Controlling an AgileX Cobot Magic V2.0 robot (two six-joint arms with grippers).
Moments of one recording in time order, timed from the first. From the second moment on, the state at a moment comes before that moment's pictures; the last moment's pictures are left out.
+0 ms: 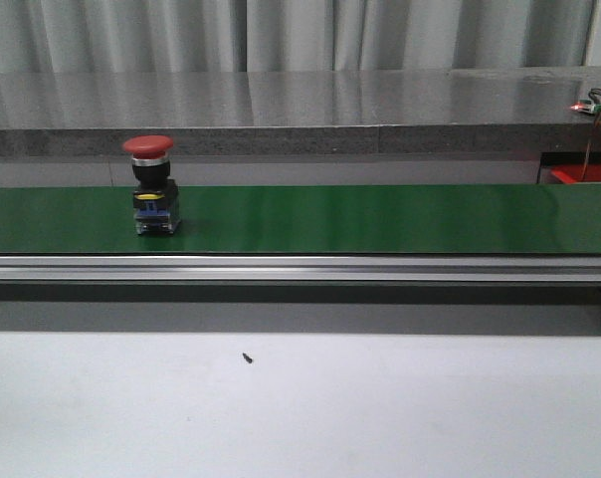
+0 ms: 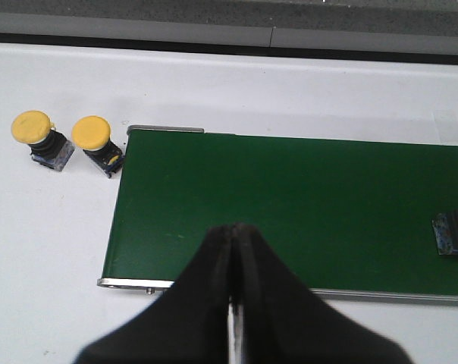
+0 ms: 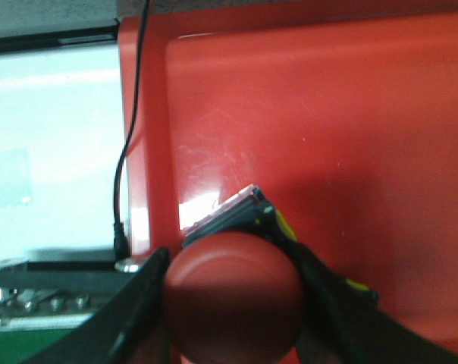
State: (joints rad) left arm 0.16 1.17 -1.20 -0.22 0.88 0.20; right arm -0.30 2.11 -2.00 0.16 1.05 -0.16
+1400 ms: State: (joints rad) left arm 0.16 1.14 -1.20 -0.22 0.88 0.20; right arm -0.28 2.18 -2.27 0.16 1.25 -0.16
